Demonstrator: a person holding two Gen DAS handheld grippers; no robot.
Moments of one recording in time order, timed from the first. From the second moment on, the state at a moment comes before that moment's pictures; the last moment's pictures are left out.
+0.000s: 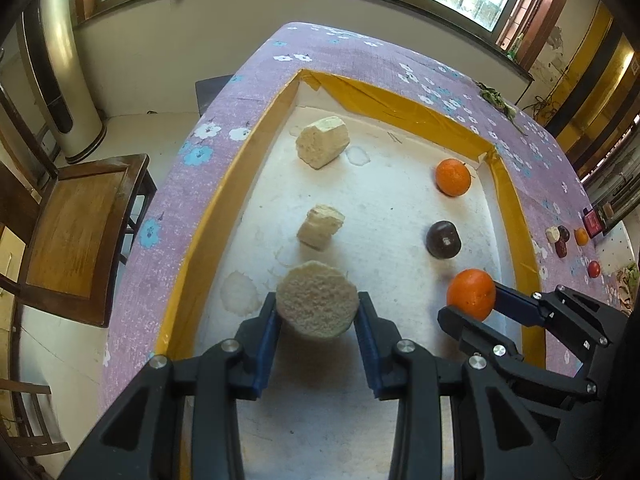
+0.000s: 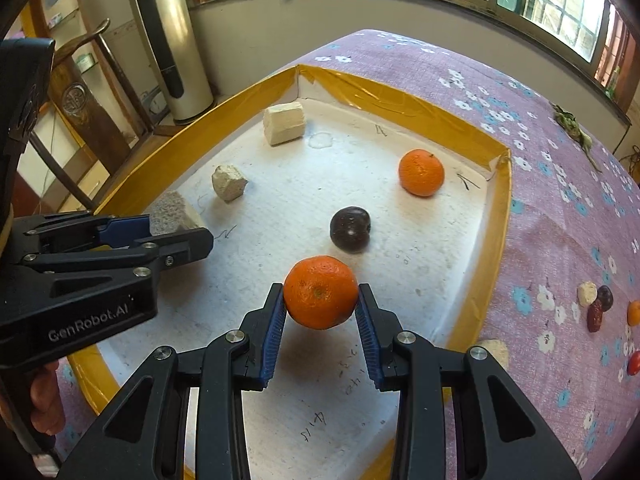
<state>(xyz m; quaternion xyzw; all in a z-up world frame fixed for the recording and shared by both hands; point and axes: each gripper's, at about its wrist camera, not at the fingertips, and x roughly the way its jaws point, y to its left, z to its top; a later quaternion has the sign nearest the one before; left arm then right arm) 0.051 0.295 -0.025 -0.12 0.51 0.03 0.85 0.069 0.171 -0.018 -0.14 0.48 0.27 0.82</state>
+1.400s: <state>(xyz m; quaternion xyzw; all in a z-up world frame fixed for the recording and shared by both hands) 0.022 0.234 0.008 -0.11 0.49 0.06 0.87 0.013 0.054 0.014 -0.11 0.45 0.22 0.86</state>
